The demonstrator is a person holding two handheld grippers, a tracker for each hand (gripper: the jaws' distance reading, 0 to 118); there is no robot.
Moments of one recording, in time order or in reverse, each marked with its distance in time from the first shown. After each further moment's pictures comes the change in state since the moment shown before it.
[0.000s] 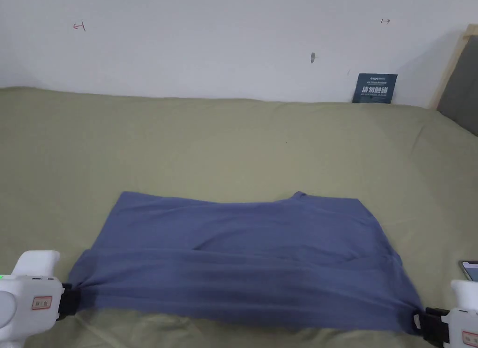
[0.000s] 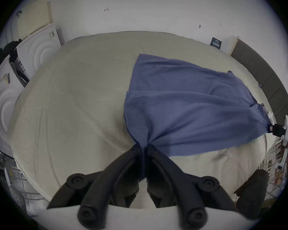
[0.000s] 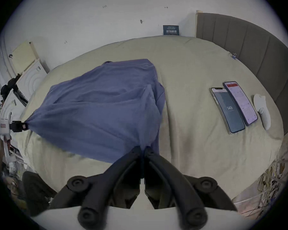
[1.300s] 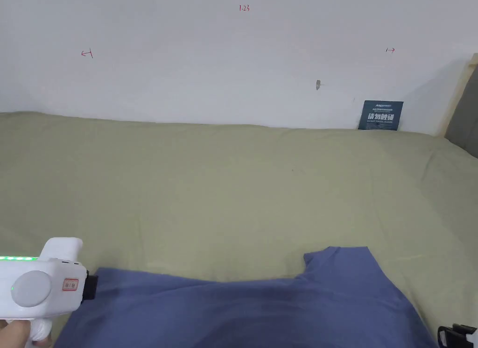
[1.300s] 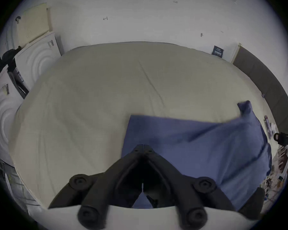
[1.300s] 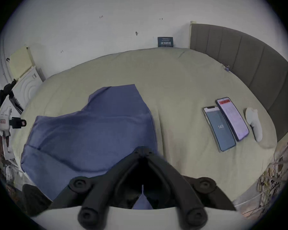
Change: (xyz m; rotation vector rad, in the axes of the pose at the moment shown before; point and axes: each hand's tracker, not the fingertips) left arm 0.009 0.094 -0.061 0.070 0.029 -0.001; right arm -0.007 0.051 -0.016 0.083 -0.077 -0.013
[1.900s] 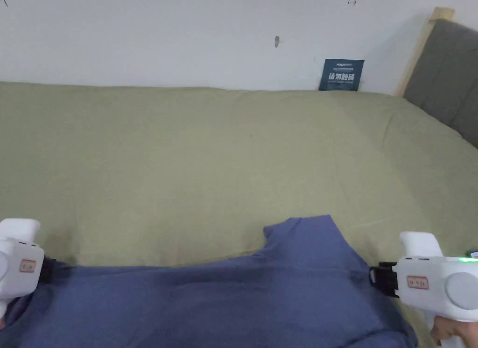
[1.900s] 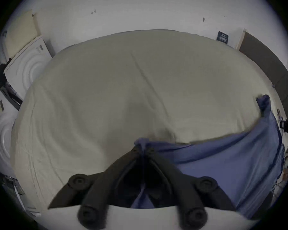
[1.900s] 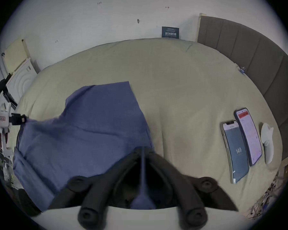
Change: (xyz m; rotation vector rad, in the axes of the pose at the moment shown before) left arm 0.033 0.020 -0.060 -0.091 0.041 -0.103; right arm 0.003 0.047 -0.087 -0.088 -0.002 0.046
